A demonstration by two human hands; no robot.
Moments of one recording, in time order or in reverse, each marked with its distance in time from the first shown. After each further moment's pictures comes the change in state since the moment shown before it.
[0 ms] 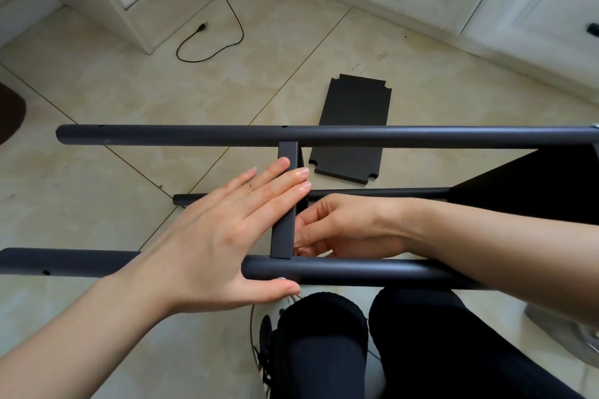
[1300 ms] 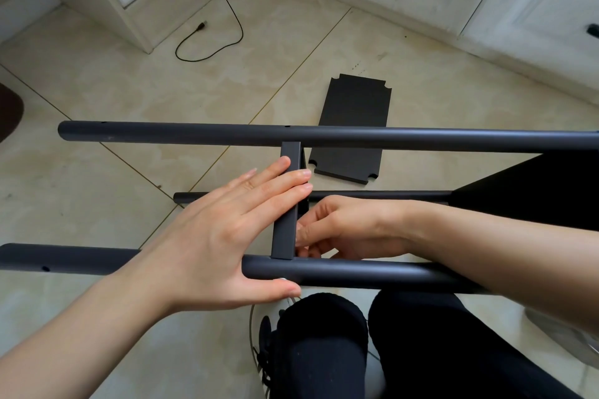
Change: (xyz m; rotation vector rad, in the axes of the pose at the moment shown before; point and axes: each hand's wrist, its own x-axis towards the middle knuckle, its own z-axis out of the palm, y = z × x) left_hand 0.001 0.000 0.000 -0.064 0.010 -0.016; right_hand 0.001 0.001 -0.002 -0.192 0.055 0.038
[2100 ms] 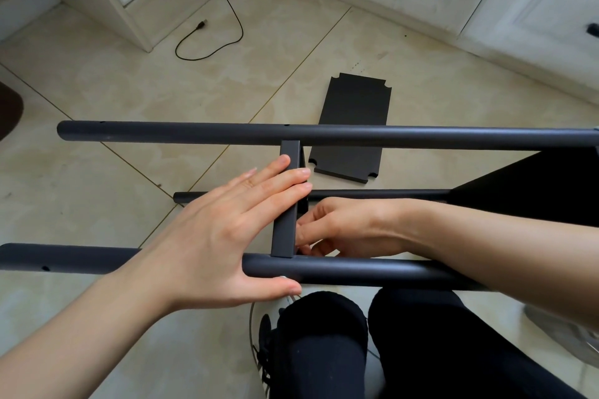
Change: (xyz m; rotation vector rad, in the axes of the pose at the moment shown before) left_hand 0.000 -0.001 0.001 -0.009 0.009 -0.004; right_hand 0.006 0.003 0.002 -0.018 -0.001 0.023
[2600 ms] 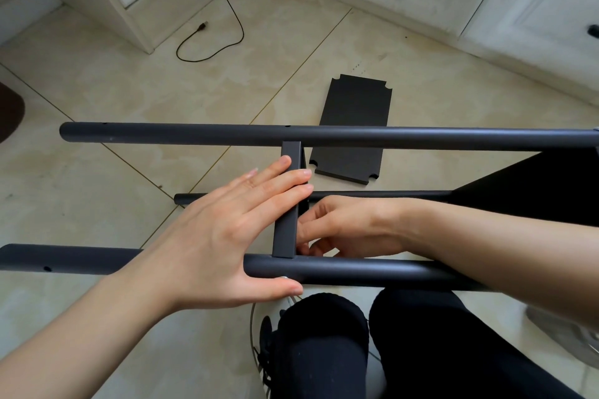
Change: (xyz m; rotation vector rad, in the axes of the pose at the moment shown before) left_hand 0.001 0.000 -0.001 -0.007 0.004 -0.004; right_hand 0.000 -0.003 -0.002 0.008 -0.014 0.018
